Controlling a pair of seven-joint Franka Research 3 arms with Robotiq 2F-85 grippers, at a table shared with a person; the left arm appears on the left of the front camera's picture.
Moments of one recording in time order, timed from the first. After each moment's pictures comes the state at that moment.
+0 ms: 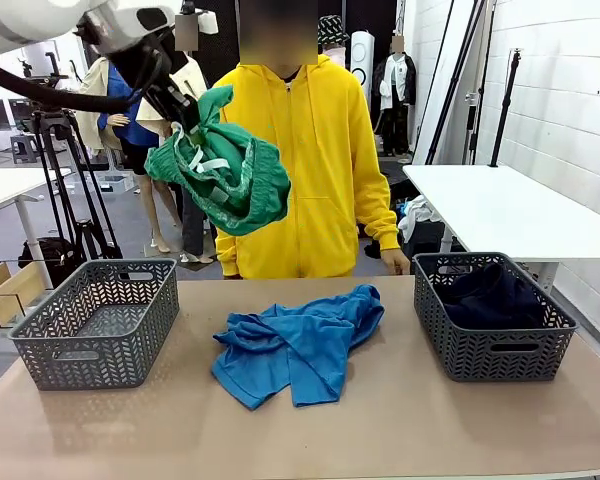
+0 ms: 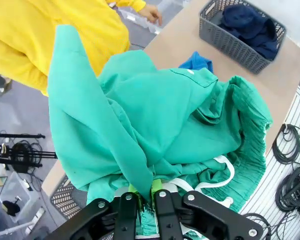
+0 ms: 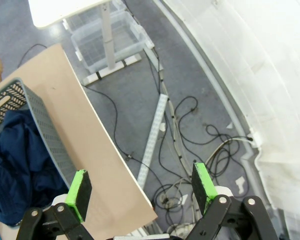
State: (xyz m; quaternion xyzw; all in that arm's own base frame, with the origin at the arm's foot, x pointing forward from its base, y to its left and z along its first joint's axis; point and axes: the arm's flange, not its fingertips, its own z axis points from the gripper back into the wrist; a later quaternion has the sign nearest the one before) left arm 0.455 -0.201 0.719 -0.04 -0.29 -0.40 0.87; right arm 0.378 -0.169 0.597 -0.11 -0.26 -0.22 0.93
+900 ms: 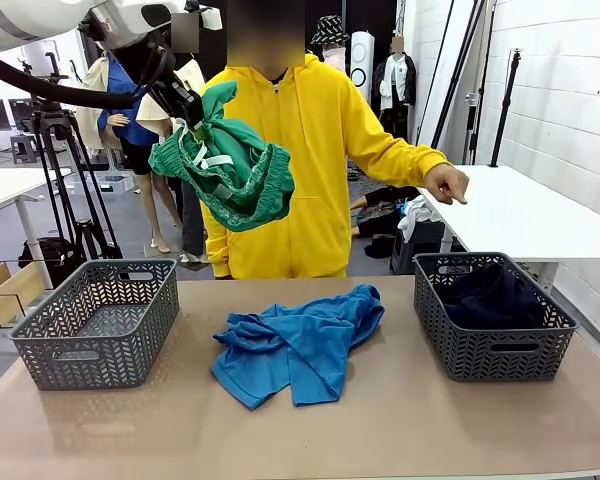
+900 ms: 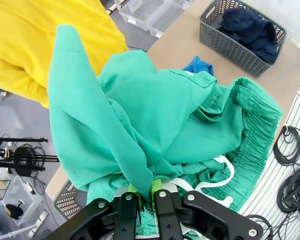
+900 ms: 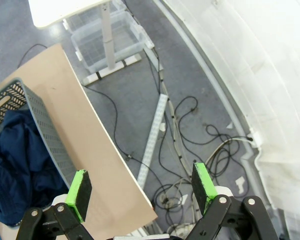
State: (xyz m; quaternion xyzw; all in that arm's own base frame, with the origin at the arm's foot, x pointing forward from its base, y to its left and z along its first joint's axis) left arm 0.459 -0.206 0.726 -0.03 -0.29 -0.40 0.87; right arm 0.378 -0.169 0.597 -0.11 -0.26 -0.22 0.93
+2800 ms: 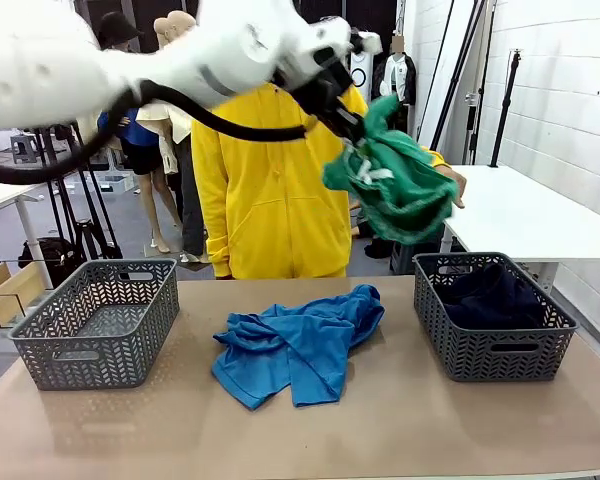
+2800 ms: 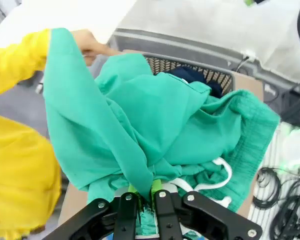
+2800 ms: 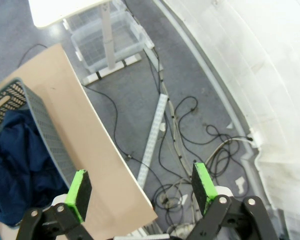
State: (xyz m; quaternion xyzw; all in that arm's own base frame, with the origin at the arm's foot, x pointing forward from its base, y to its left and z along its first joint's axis) left arm 0.539 -0.469 0.656 -0.18 -0.31 -0.55 0.75; right arm 0.379 -0.168 0.597 -0.11 -0.26 -0.22 0.93
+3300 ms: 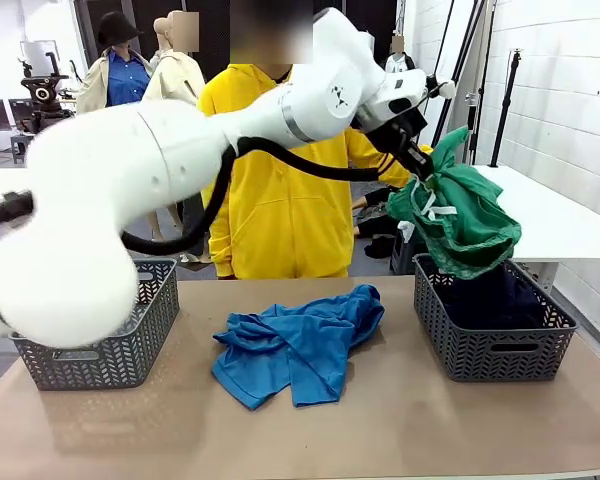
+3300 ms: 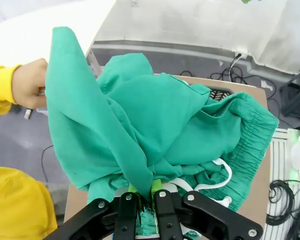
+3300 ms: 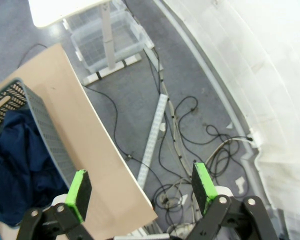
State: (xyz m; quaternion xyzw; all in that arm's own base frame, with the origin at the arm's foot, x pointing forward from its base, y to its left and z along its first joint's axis) left arm 0.555 -0.564 0.600 -0.19 -0.32 -0.59 0.72; right arm 0.379 -0.168 0.597 -0.11 -0.26 -0.22 0.93
